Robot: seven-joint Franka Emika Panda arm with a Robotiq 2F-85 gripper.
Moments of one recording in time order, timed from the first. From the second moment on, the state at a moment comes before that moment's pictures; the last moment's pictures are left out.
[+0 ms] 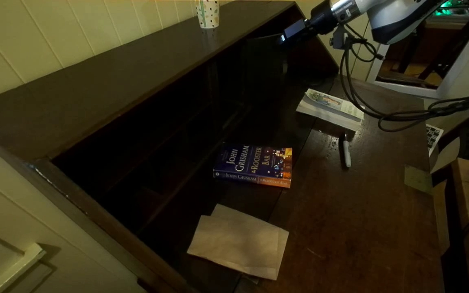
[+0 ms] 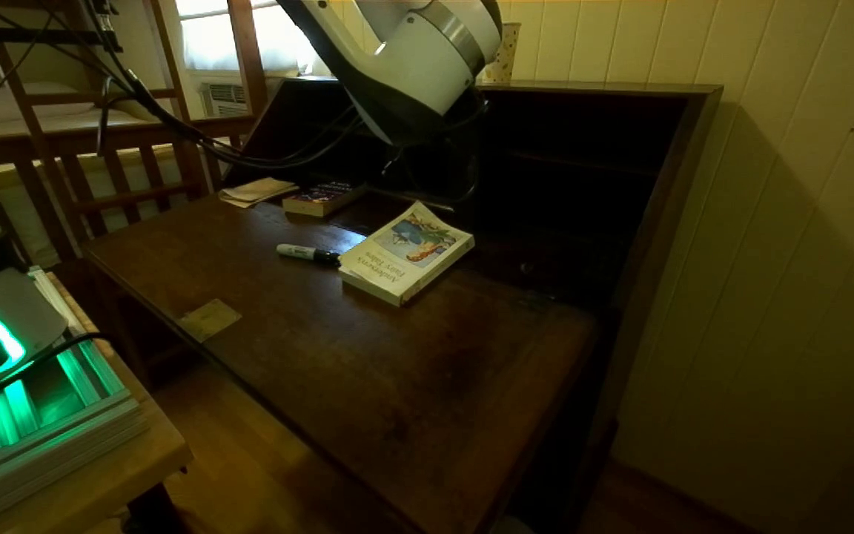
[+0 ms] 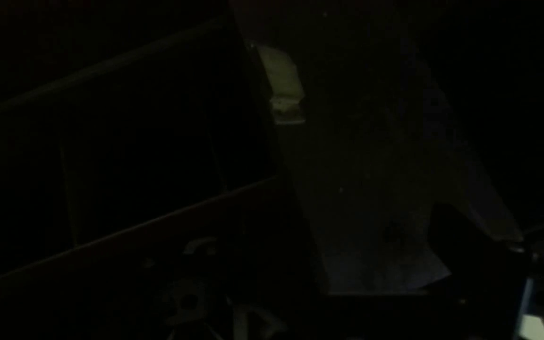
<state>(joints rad) -0.61 0.60 -0.13 -1.72 -1.62 3.84 1.51</state>
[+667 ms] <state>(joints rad) -0.54 0.62 -0.19 -1.61 -1.86 3.89 1.86</state>
